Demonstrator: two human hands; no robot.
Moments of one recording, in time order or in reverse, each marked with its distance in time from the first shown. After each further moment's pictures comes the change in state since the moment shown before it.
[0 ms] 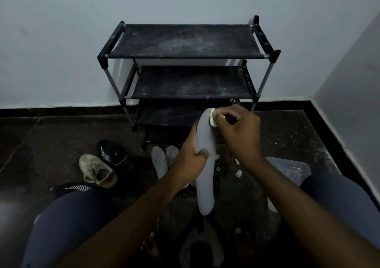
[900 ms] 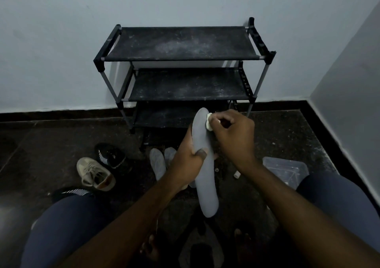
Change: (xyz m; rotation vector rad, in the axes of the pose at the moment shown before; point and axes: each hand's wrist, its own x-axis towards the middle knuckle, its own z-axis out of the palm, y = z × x) left_hand 0.000 0.003 0.004 -0.097 0.018 0.021; right_hand -0.005 0.000 0.004 -0.011 0.024 0.058
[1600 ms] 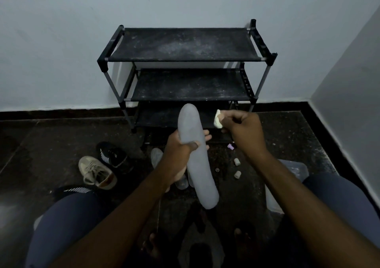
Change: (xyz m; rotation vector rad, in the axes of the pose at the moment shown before) left_hand 0.022 -0.015 -0.024 -0.506 -0.028 -0.123; right_hand 0.015 0.014 -0.013 0.319 -0.148 0.380
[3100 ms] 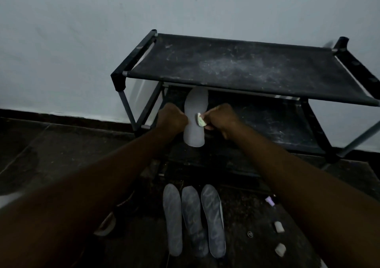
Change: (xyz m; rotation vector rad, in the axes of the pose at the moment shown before) left_hand 0.274 0.073 -0.181 1.015 0.591 -0.043; right_hand 0.279 0.077 0.213 -0.164 -0.274 0.315
